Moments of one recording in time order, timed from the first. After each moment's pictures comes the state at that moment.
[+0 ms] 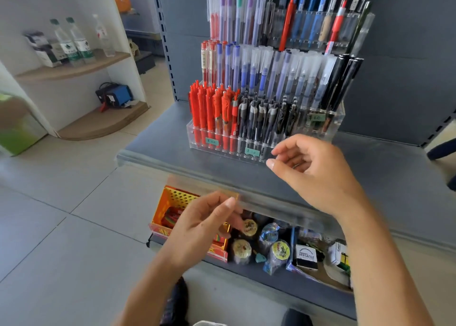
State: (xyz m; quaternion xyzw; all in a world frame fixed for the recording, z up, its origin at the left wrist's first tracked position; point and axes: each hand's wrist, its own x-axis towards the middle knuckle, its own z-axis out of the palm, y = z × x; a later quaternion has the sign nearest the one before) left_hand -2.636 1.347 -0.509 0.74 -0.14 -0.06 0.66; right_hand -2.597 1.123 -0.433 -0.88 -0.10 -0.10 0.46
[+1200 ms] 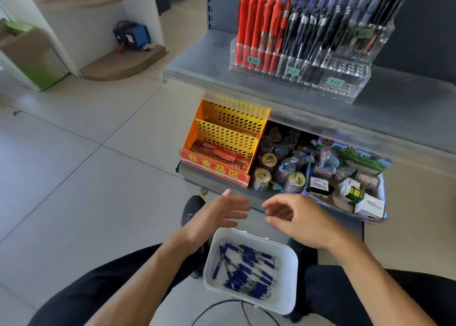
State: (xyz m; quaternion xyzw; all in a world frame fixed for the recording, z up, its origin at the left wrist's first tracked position) left_hand -2.765 1.404 -0.629 0.66 0.02 -0.28 0.69; right_hand -2.757 1.168 -0.575 -0.90 -0.10 0.23 0.37
